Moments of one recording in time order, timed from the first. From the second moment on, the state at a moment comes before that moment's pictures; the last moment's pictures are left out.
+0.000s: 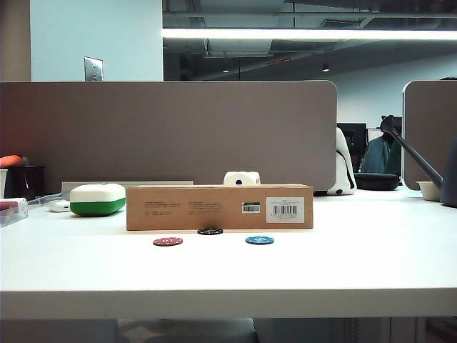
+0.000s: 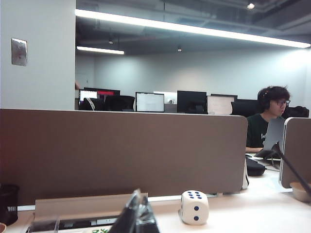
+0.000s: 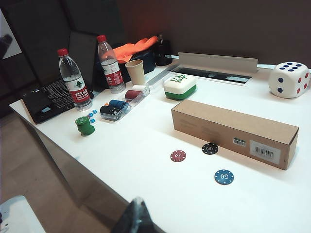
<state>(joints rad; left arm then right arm) -0.22 0.03 0.34 0.12 0.00 0.00 0.88 0.19 0.71 -0.61 0.07 0.19</state>
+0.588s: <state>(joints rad) -0.22 0.00 0.34 0.08 0.00 0.00 0.88 0.19 0.71 -0.61 0.07 0.19</state>
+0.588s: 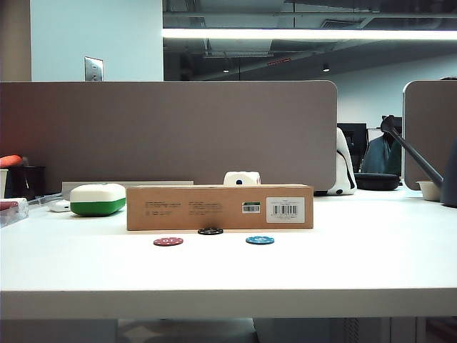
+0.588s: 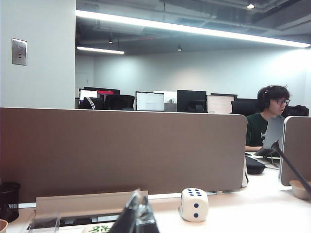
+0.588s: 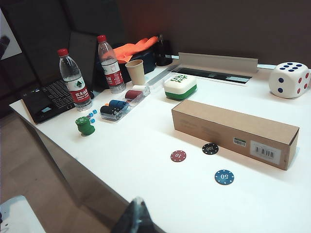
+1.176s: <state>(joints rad) -0.13 0.00 0.13 -0.08 -0.02 -0.02 0.88 0.19 0.71 -0.61 0.07 0.19</state>
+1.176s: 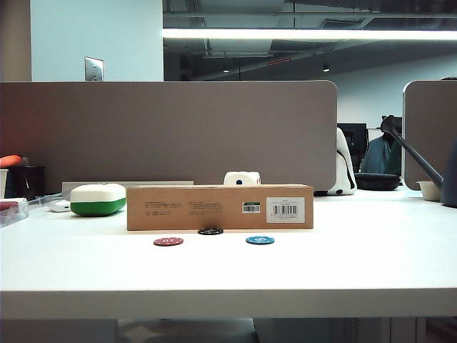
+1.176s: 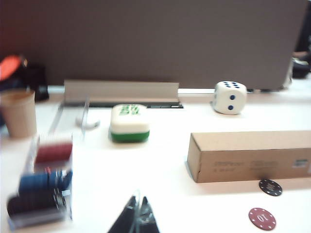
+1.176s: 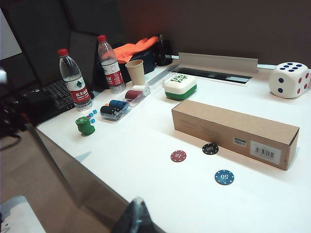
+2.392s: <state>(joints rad) 0.00 0.00 0.00 -0.01 0.02 -0.02 0.88 0.19 0.71 -0.61 0.07 0.19</state>
